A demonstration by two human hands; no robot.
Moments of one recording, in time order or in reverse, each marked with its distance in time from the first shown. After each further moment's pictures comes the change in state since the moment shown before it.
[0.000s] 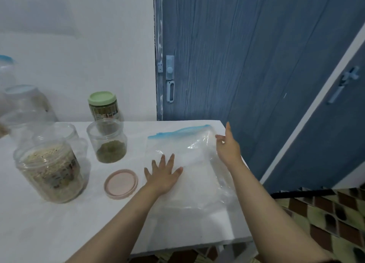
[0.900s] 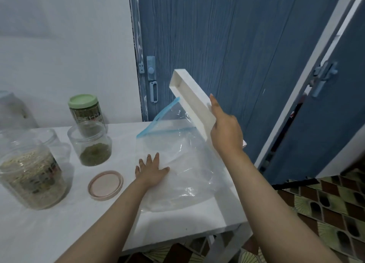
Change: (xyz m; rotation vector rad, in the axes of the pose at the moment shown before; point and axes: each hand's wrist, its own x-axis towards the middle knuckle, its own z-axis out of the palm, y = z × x) left_hand 0.010 0.010 0.000 -0.050 -0.012 -0.023; right_hand -0.047 -0.058 -0.058 -0.432 0.271 -0.318
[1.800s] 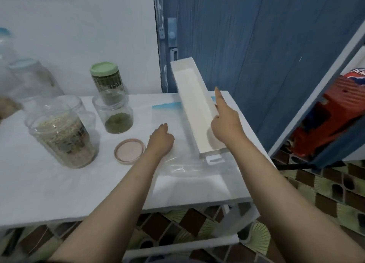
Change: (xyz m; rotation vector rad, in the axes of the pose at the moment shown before) left_hand -0.039 -0.008 -0.026 -0.338 0.188 -0.035; right_hand -0.042 -0.032 0.031 0.269 -0.417 0.152
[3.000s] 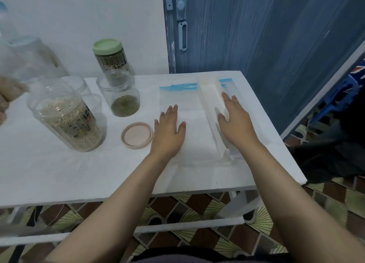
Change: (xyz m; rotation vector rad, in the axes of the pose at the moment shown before) left_hand -0.032 -0.018 0.010 0.092 0.135 0.233; right_hand -0.004 0.046 0.034 -0.147 -0.021 -0.014
